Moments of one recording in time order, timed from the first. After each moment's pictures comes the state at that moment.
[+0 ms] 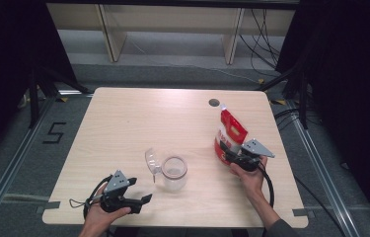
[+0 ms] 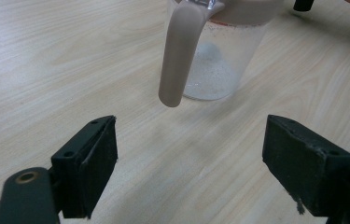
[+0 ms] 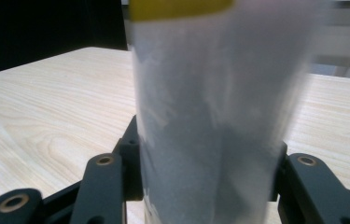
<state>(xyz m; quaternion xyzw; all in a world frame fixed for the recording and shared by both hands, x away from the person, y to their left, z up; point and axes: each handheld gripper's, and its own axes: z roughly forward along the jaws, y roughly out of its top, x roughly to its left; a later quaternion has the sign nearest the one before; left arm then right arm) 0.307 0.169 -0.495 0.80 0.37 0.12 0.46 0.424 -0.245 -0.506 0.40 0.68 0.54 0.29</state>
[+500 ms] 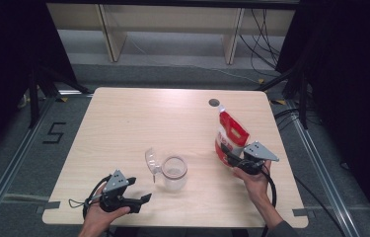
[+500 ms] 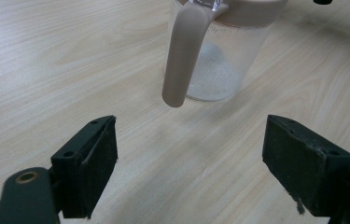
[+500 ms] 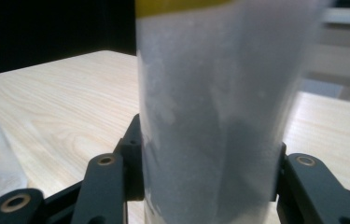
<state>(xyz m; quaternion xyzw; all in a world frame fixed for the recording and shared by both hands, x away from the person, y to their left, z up) 0.306 0.169 -0.495 0.79 0.38 0.12 0.46 0.406 -0.248 -0.488 0.34 0.70 0.55 0.30</state>
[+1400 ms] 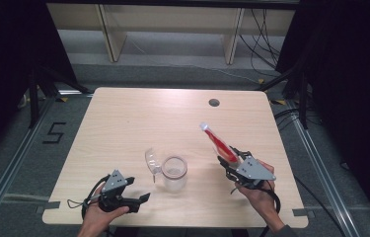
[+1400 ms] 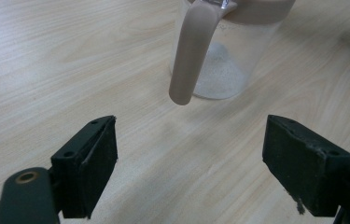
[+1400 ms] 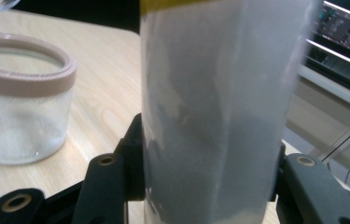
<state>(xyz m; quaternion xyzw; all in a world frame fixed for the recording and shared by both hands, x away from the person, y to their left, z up) 0.307 0.173 -0.496 0.79 0.38 0.12 0.46 0.351 -0.230 -0.461 0.21 0.76 0.47 0.39</state>
